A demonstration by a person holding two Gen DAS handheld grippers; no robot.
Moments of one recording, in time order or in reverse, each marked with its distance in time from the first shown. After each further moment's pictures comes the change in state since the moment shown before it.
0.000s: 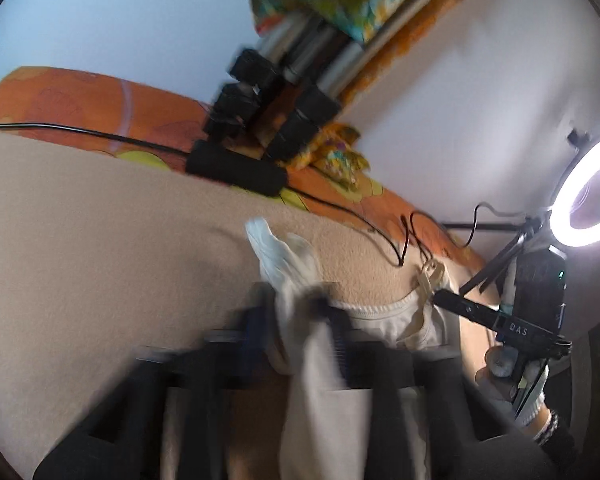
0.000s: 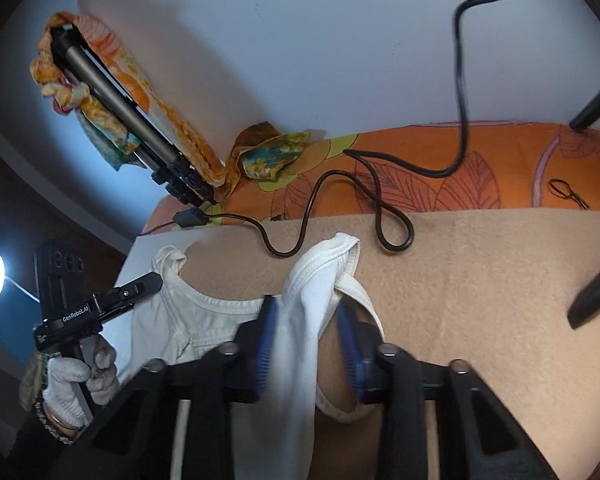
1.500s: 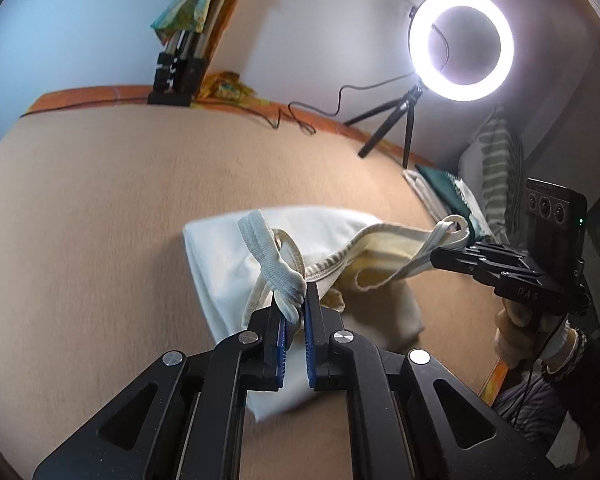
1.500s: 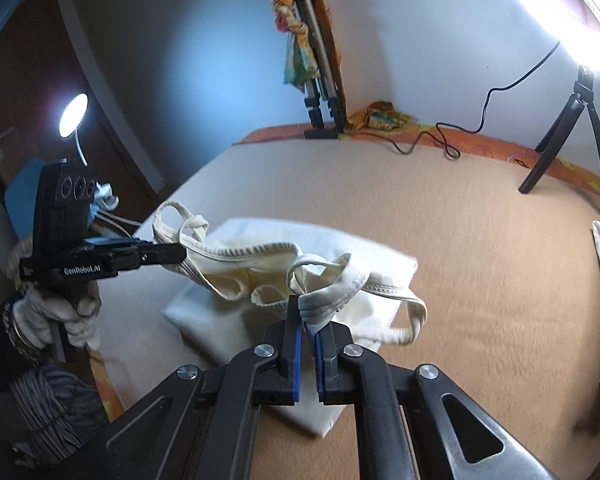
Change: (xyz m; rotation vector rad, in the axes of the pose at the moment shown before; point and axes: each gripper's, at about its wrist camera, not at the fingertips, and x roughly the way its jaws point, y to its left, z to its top) left arm -0.148 -0.087 -0.181 0.262 0.023 -0.004; right arm -0.150 0.125 -0.199 -0.323 -0.046 -0.052
